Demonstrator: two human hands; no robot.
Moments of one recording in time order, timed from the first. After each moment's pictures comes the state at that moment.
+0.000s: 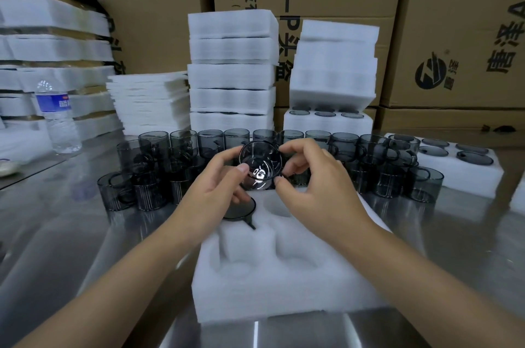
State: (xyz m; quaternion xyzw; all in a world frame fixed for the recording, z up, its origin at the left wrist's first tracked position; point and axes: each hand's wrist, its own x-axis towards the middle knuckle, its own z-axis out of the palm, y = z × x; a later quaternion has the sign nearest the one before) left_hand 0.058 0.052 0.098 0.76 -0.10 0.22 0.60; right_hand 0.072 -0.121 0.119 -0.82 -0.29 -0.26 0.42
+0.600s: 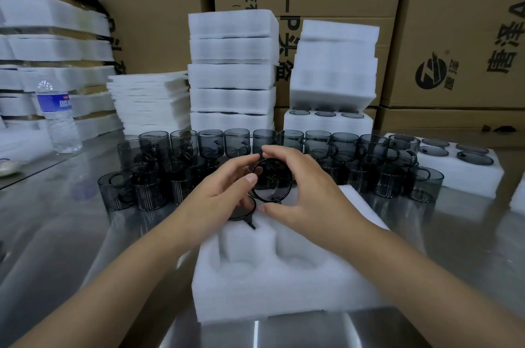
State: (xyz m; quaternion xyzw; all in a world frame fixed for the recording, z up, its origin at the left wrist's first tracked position) left_hand 0.050 0.054 0.101 0.81 -0.16 0.17 0.54; right_hand 0.074 -0.124 0.116 -0.83 -0.38 -0.17 0.37
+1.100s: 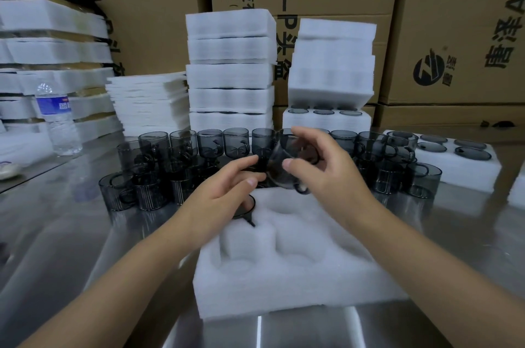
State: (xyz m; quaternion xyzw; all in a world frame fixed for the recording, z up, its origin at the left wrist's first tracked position) left_hand 0.046 0.051 0.100 0.81 -0.14 0.15 0.55; right_hand 0.080 -0.132 0.130 -0.74 -0.26 -0.15 0.60
